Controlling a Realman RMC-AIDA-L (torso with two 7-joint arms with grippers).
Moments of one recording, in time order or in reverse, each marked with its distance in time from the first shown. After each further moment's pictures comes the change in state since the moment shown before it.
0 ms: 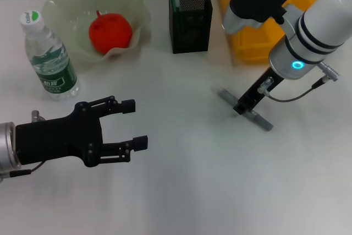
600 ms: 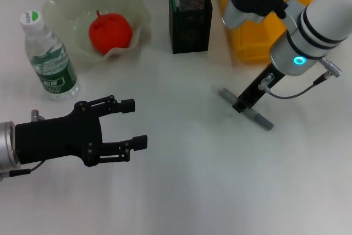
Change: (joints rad) left arm -0.002 0.001 0.000 0.001 0.000 0.000 -0.004; right arm -0.002 -0.001 0.015 -0.040 -0.001 -0.040 0.000
